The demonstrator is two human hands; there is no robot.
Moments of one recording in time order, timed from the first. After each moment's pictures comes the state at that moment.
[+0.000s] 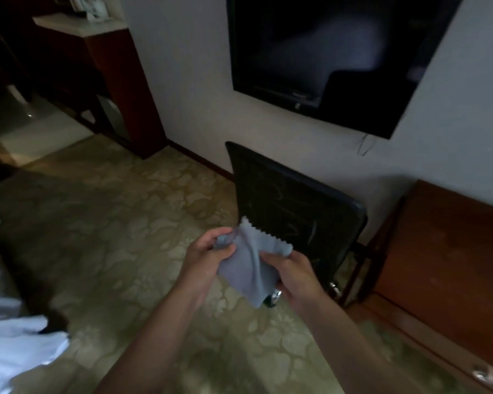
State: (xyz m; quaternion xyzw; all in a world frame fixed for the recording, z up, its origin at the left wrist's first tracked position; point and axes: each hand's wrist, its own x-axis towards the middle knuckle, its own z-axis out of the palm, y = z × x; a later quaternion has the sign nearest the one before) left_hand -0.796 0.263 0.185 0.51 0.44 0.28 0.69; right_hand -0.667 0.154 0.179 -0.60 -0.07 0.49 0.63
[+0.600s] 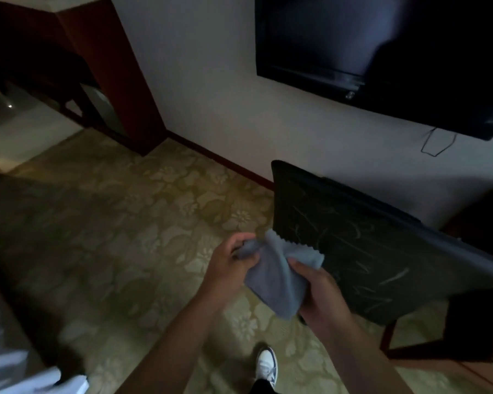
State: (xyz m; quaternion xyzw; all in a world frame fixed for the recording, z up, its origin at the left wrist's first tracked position) left_hand -0.768 0.505 0.141 0.63 0.42 0.19 0.62; right_hand -0.660 0.377 0.136 -0.47 0.05 0.52 0.71
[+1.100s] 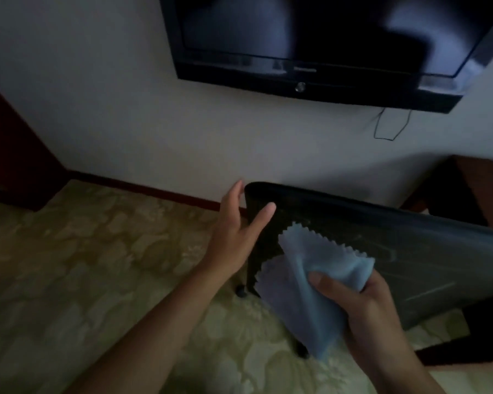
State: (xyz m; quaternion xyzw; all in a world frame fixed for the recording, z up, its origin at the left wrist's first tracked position) left_hand -0.596 0.671 0.048 0.77 0.18 0.18 0.59; right_hand -0.611 0.472 0.111 -0.60 -0.01 0.25 0.76
